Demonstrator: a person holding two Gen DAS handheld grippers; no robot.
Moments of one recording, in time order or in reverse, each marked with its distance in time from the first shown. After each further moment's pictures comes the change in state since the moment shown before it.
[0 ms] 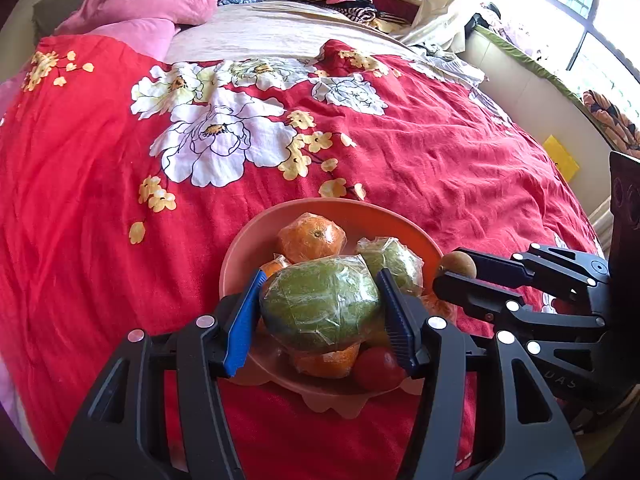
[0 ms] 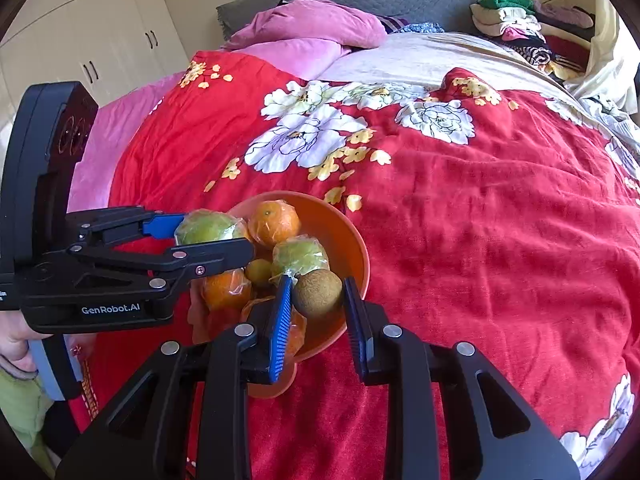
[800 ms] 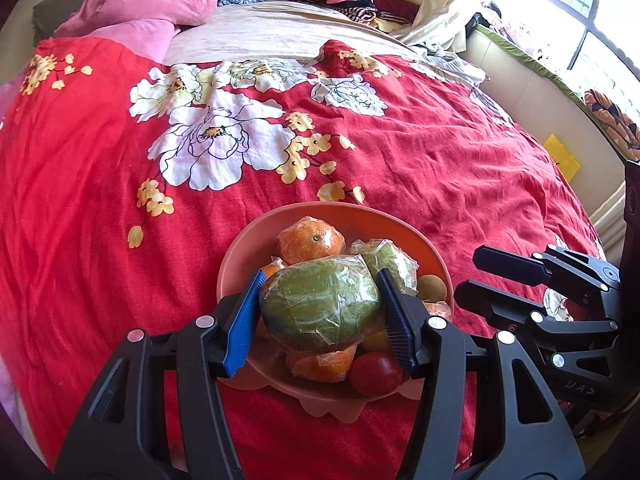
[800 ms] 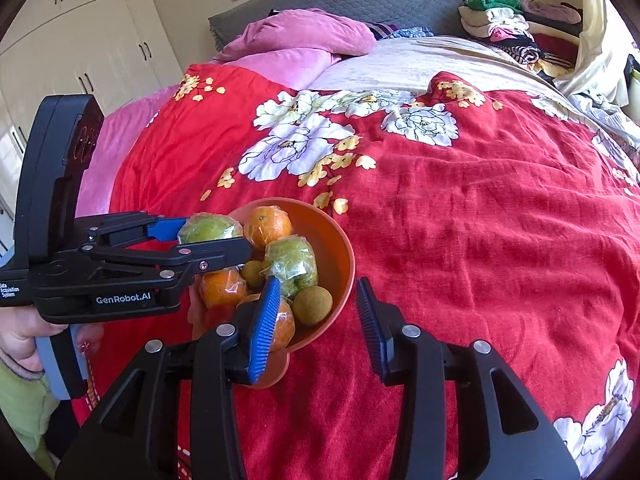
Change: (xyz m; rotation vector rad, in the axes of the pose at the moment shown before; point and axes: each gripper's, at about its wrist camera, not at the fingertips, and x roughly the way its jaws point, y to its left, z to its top) left arm 0.001 0.000 0.001 -0.003 -0.001 -0.001; right arm -0.016 -0.007 -0.004 0.030 -0.029 -0.014
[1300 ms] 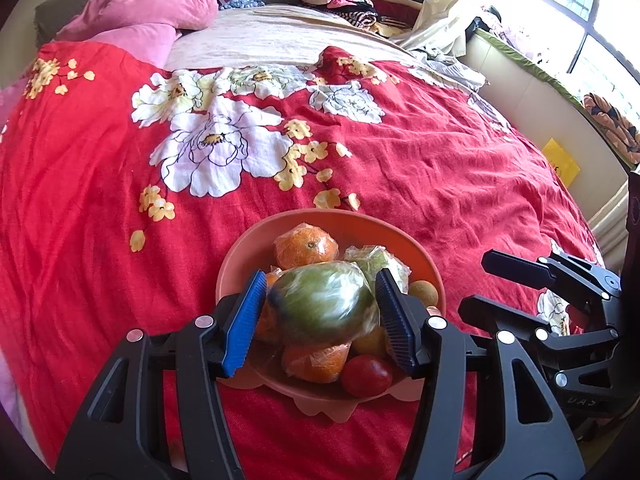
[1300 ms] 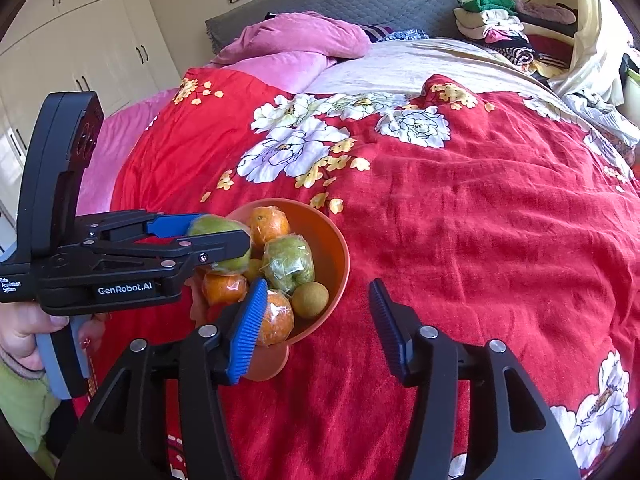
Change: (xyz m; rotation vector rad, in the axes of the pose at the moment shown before) left arm -0.006 -0.005 0.003 -0.001 -0.019 0.002; right arm -0.011 0.001 -0.002 0.008 -0.010 -0.012
